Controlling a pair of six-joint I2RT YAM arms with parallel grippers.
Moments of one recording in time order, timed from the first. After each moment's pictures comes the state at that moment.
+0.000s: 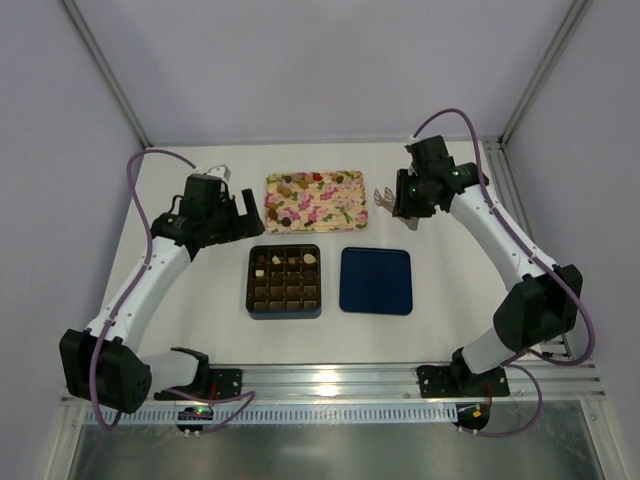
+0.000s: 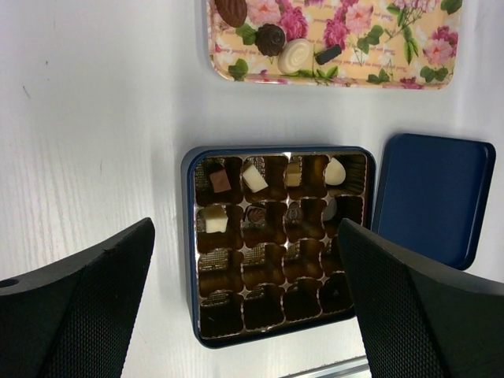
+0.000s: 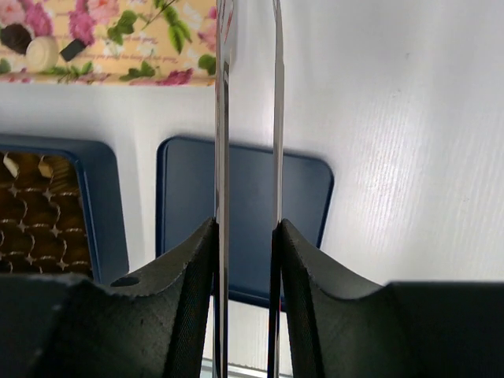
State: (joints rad) left arm -0.27 1.24 1.11 -0.66 0.05 -0.43; right arm 0.36 1.53 1.46 -0.90 0.01 0.33
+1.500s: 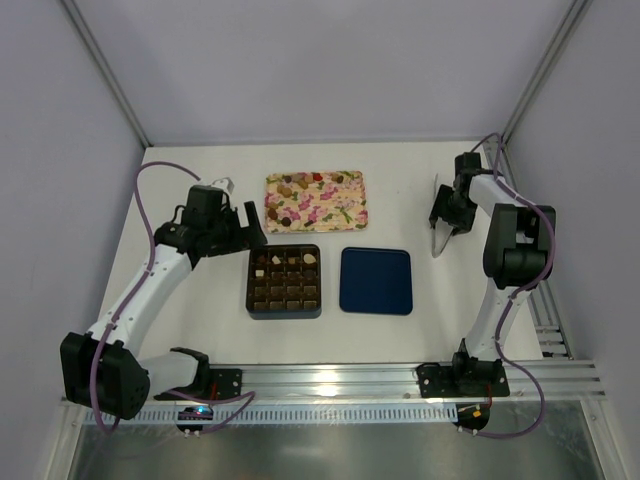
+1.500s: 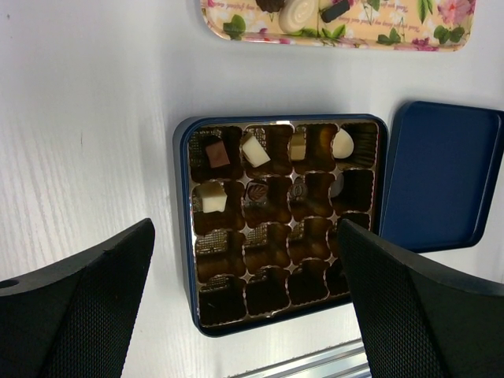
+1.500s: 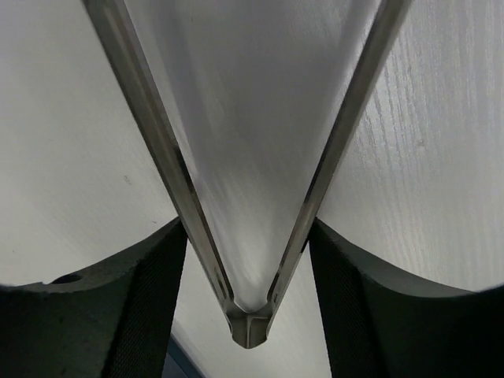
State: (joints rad) left arm -0.27 1.20 1.01 -0.65 0.11 -0.43; right arm -0.08 1.99 1.44 -0.69 0.01 0.29
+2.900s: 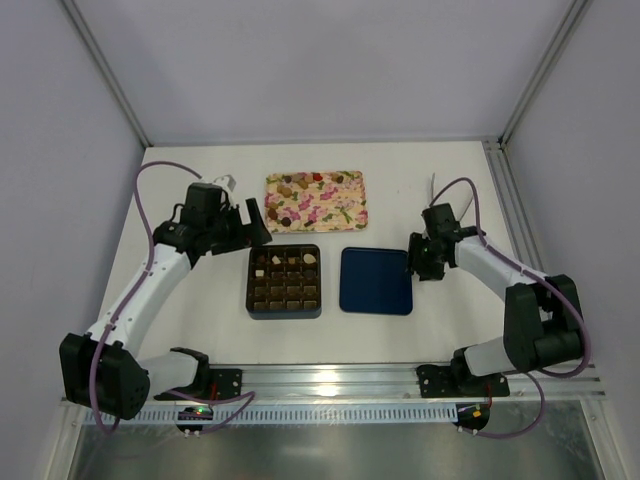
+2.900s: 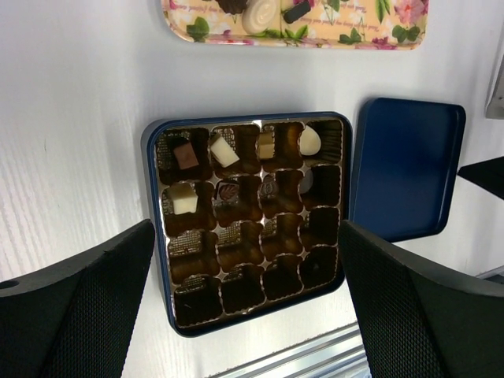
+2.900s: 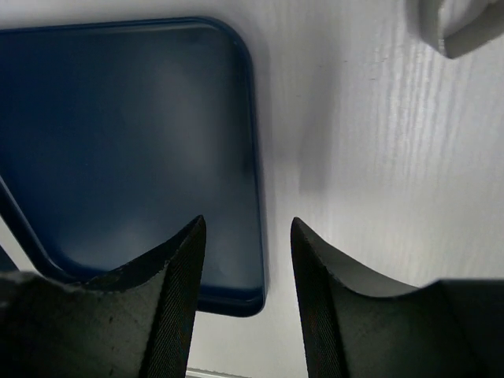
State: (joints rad) left arm -0.27 1.20 1.02 -0.63 0.18 -0.45; right arm 0.20 1.41 0.80 -0.58 -0.07 0.41
